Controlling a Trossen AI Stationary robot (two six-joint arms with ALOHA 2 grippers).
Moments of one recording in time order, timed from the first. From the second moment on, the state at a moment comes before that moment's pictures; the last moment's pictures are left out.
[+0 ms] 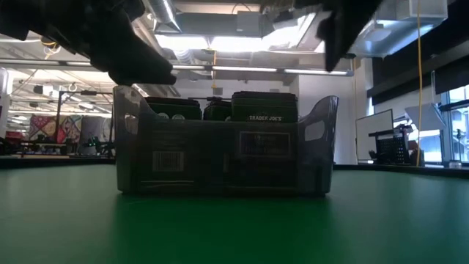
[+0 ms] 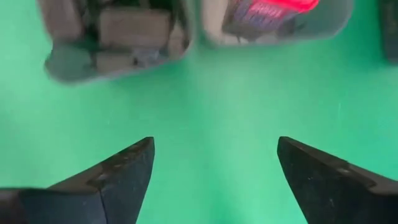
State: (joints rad) left arm -0.36 1.24 0.46 0.34 -0.47 -0.25; right arm 0.16 1.61 1.51 -1.22 0.08 0.28
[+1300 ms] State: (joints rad) left arm -0.42 1.50 0.56 0.59 -0.48 -0.34; right arm 1.02 1.61 1.25 -1.26 -0.32 1.31
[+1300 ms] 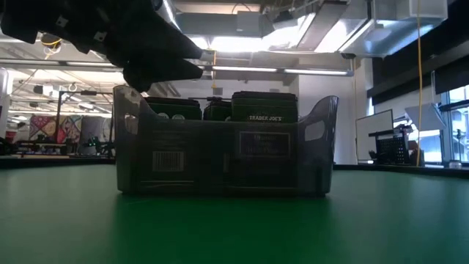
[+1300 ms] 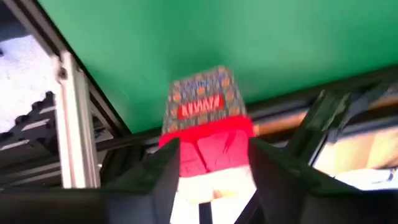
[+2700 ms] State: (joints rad) left arm -0.42 1.50 0.56 0.59 -0.48 -0.36; right arm 0.90 1.66 1.19 -1.28 -0.06 1.22
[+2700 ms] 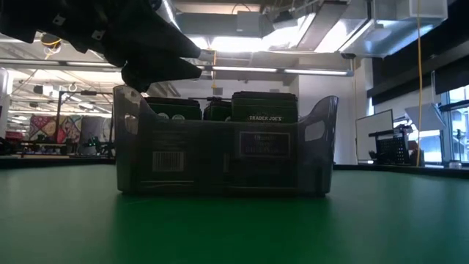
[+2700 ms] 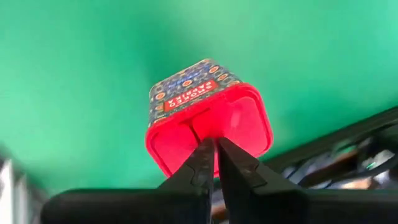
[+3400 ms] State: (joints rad) left arm -0.42 1.50 0.56 0.59 -0.48 -0.36; right arm 0.88 1.64 1.38 -1.48 0.06 1.63
